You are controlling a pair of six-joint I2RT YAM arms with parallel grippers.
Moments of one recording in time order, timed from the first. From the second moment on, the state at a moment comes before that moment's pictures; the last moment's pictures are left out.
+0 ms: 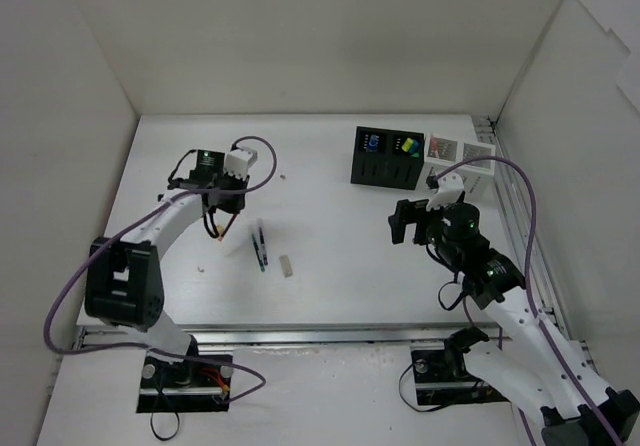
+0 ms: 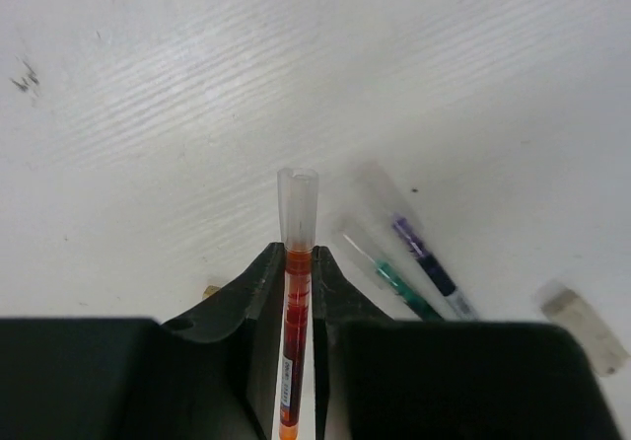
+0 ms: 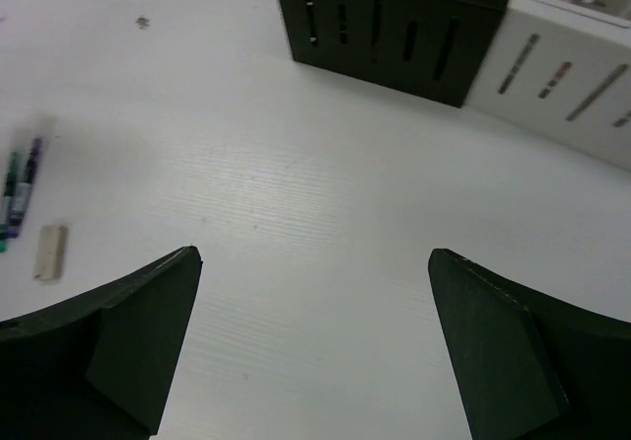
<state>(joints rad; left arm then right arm) -0.19 1.68 1.16 -0.42 0.17 0.19 0.43 0.75 0.70 -0.34 0.16 0.16</state>
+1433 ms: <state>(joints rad) -0.42 1.25 0.95 -0.09 0.58 -0.12 0.83 1.42 0.84 0.46 0.20 0.60</state>
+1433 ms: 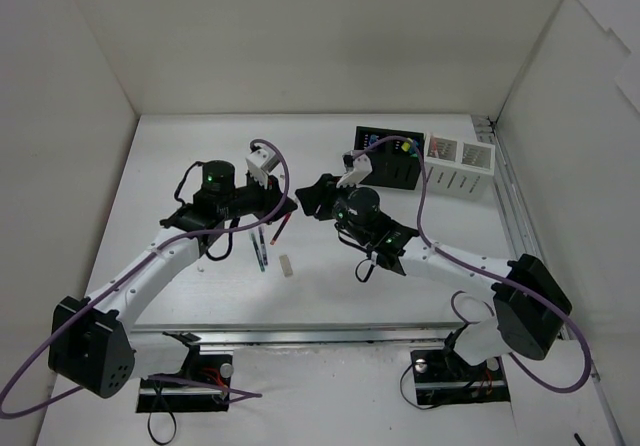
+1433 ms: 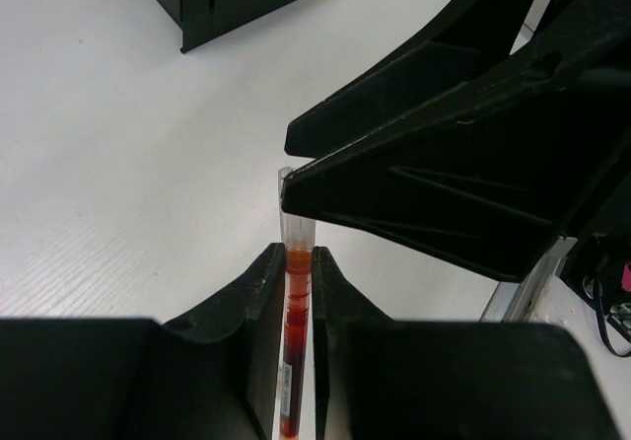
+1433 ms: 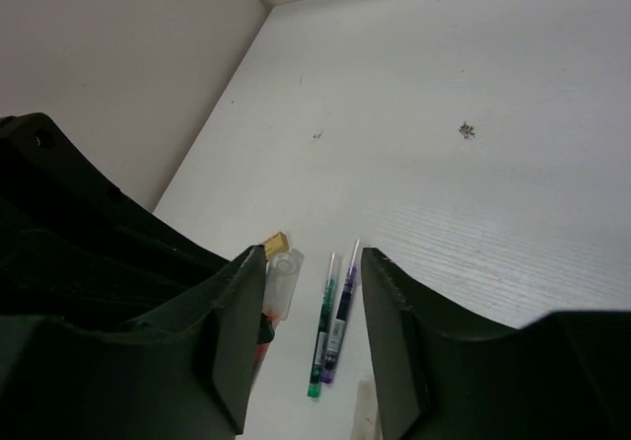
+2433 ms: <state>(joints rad) -0.40 1.07 1.00 -0.20 0.25 -0.18 0.65 1.32 0.92 0.46 0.39 0.24</state>
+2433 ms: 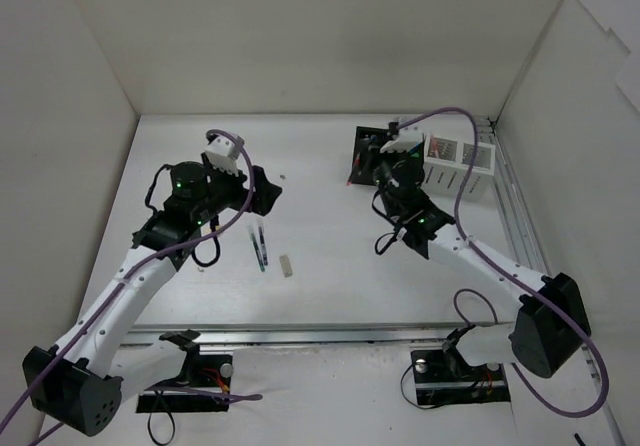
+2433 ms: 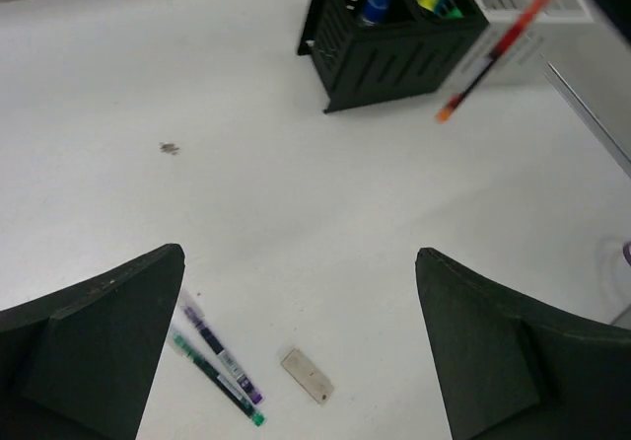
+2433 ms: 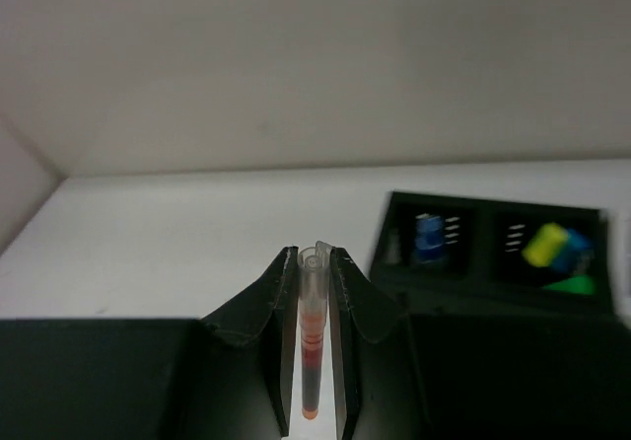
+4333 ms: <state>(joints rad) -0.33 1.71 1.08 -0.56 -0.23 -0.74 0.28 0.96 0.69 0.10 0.51 0.10</state>
